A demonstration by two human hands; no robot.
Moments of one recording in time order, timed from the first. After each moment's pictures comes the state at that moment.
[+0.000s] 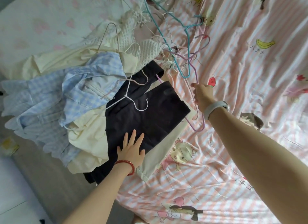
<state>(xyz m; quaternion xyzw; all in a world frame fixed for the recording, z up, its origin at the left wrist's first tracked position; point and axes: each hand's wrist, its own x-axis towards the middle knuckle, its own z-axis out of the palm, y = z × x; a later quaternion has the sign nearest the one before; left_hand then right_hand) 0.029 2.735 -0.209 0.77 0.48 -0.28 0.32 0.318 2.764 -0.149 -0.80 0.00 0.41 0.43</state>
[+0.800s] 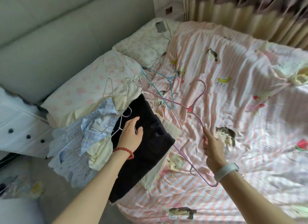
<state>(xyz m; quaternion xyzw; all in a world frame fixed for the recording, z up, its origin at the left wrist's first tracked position) 0.083 2.734 -0.005 0.80 0.49 0.12 0.33 0.271 2.567 -0.035 -0.66 0.08 0.36 0.65</state>
